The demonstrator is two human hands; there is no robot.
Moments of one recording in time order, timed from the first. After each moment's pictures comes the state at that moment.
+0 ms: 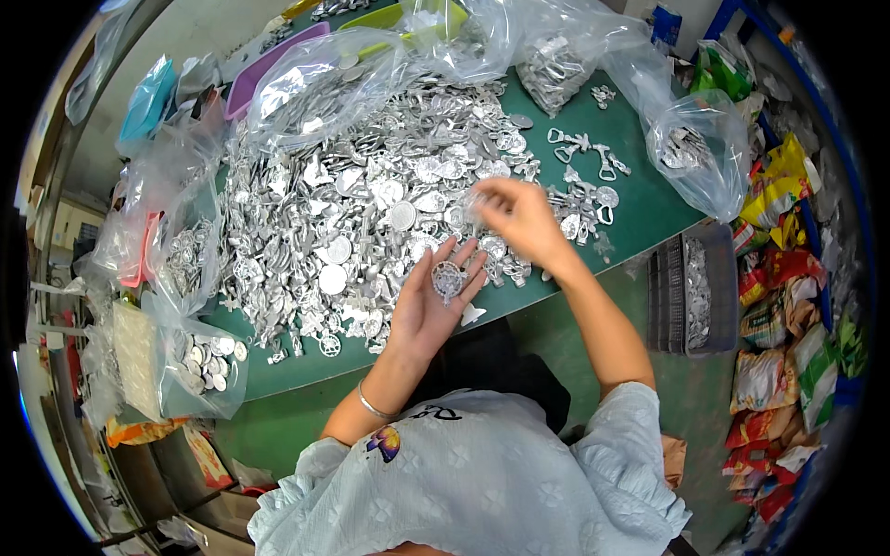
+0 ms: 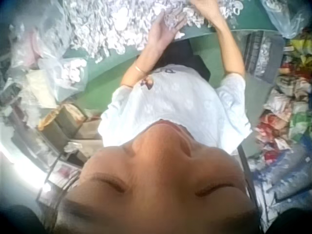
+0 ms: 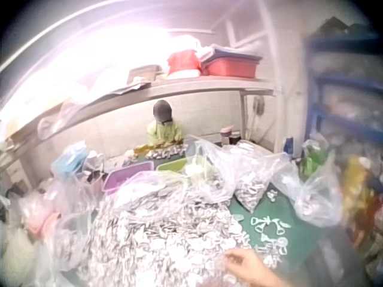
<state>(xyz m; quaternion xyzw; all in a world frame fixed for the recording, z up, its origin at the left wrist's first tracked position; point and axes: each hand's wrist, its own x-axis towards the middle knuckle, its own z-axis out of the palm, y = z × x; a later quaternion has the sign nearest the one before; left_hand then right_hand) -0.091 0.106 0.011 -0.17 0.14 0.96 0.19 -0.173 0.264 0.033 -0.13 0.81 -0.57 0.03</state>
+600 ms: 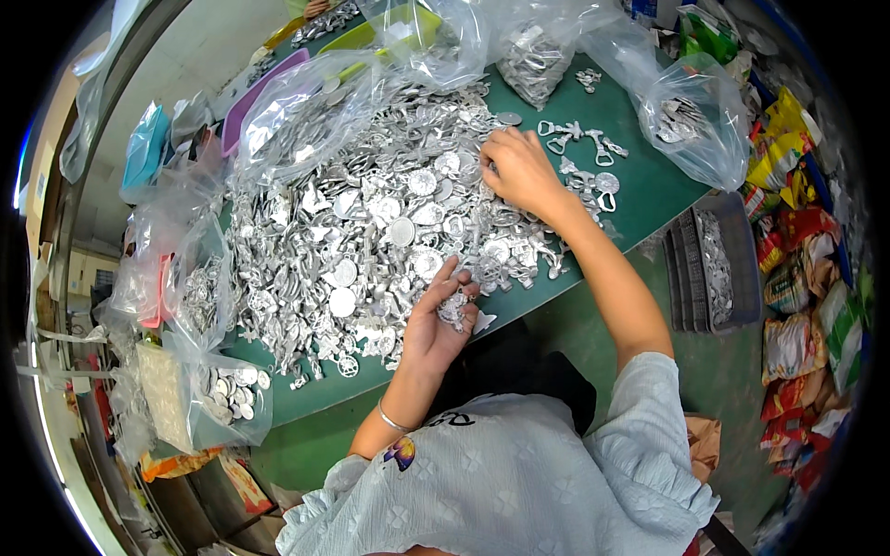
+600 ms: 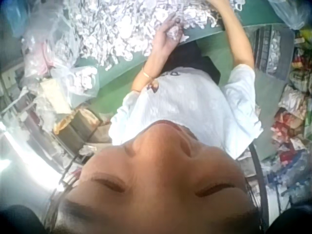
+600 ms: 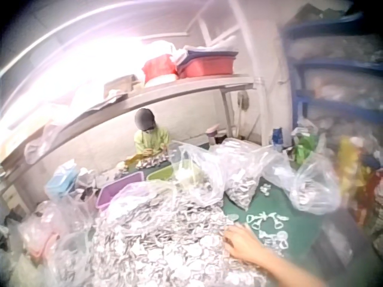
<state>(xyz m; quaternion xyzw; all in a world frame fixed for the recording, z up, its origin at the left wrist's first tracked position) -0.086 0.101 0.000 -0.18 0.22 0.93 0.22 -0.236 0.280 0.015 -0.24 0.92 -0.24 -0.17</state>
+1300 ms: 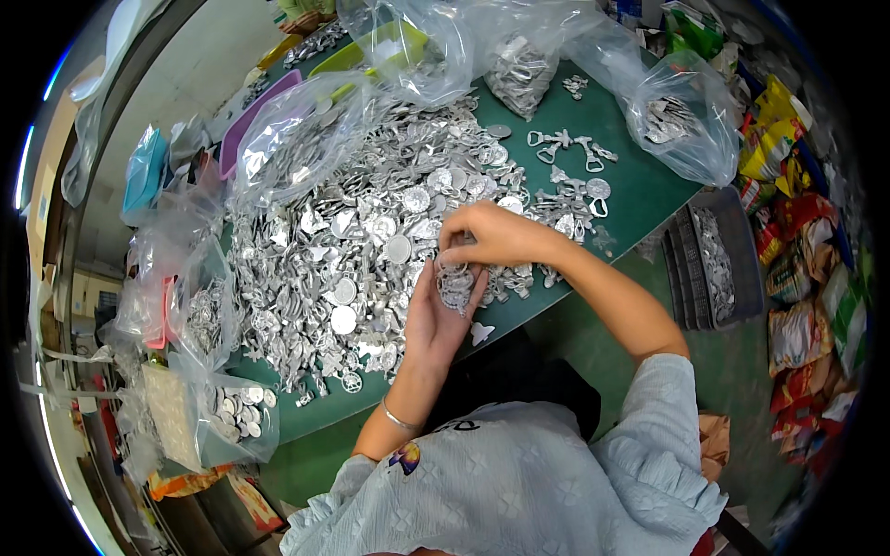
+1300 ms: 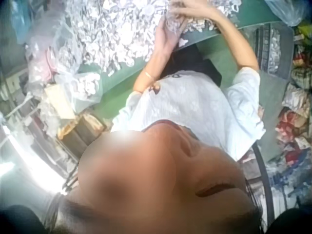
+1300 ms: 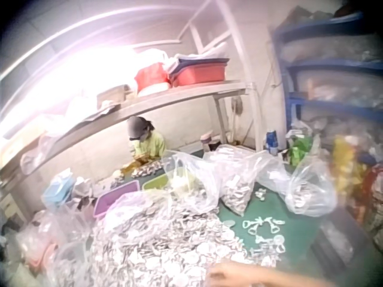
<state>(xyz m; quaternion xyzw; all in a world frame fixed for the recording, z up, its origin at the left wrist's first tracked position) -0.112 0.113 0.002 -0.14 0.15 0.96 0.20 -0.194 0.261 0.045 -0.38 0.79 -0.46 0.12</state>
